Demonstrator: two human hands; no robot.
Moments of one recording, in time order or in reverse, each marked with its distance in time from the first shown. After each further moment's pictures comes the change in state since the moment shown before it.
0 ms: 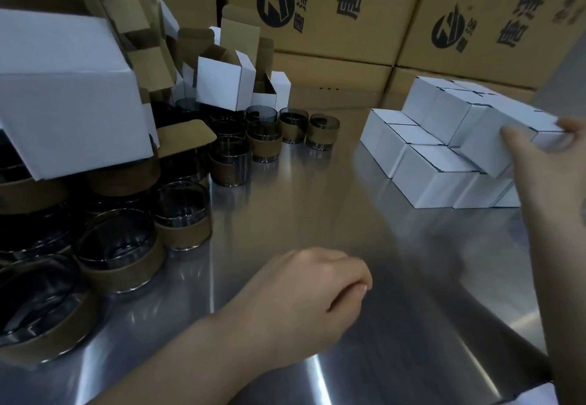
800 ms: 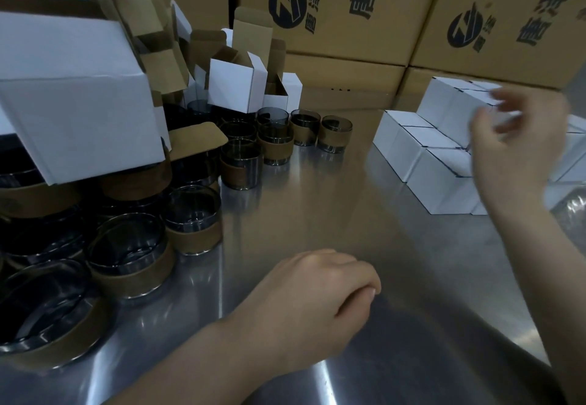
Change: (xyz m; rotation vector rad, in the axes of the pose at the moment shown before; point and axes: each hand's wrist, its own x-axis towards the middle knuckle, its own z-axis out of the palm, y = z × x) left_hand 0.001 -0.008 0.001 0.005 0.014 -0.006; right_hand 0.044 -0.005 0.021 0.316 0.005 -0.383
